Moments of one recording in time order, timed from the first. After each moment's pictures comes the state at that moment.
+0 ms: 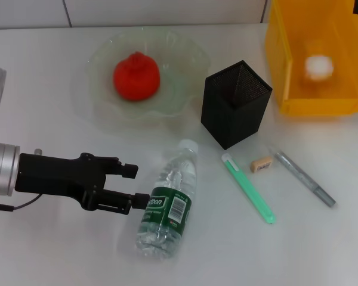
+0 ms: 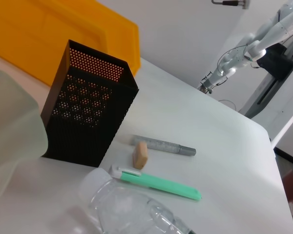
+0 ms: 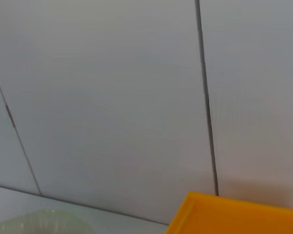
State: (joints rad) left arm -0.52 -2.01 0.90 0.65 2.06 1.69 -1.58; right arm 0.42 2.08 -0.71 -1.29 -2.05 -1.26 2.03
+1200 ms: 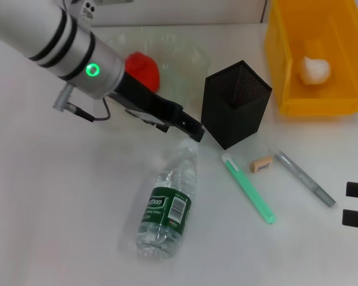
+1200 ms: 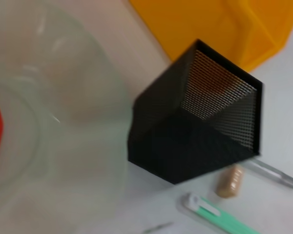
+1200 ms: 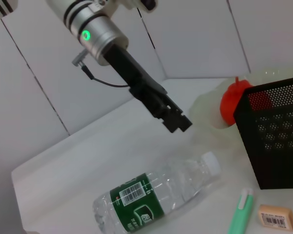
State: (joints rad) left arm -0.88 -2.08 1.22 0.94 2.37 1.50 -2.72; right arm 0.25 1.96 -0.51 -0.67 -2.11 -1.89 1.32
